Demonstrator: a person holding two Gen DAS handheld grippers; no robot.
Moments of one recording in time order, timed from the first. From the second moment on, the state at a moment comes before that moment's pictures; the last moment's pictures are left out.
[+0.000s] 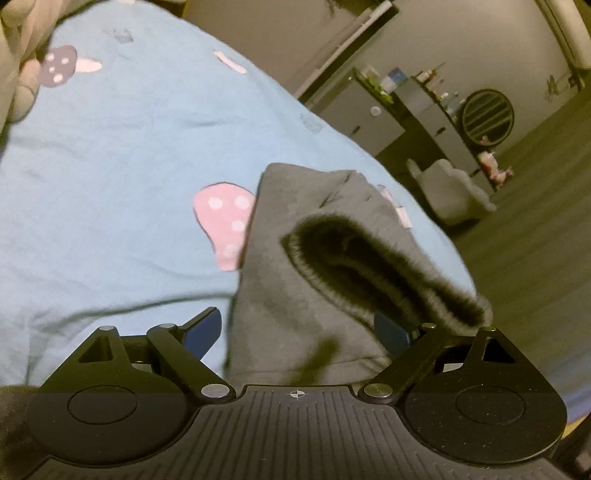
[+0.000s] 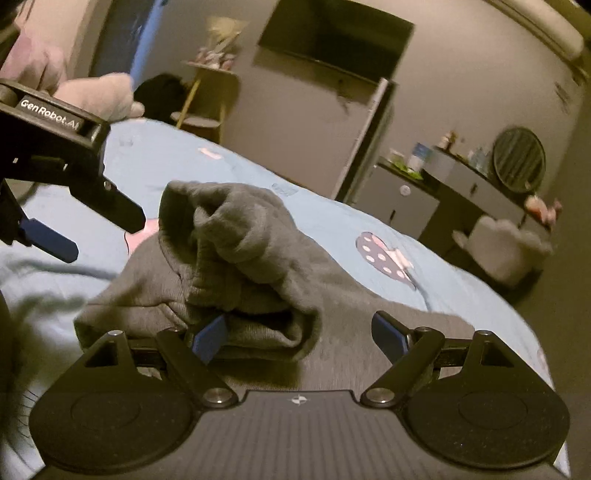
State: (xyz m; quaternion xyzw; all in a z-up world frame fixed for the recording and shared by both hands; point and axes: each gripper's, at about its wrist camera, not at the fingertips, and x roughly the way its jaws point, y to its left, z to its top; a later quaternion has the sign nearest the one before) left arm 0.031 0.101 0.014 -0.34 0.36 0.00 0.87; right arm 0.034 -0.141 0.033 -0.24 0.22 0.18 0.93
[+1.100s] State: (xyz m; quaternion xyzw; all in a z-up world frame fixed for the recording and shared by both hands) left arm 0.009 0.112 0.000 -0.38 0.32 0.06 0.87; right arm 0.076 -0.299 0.020 0.40 0.32 0.01 0.86
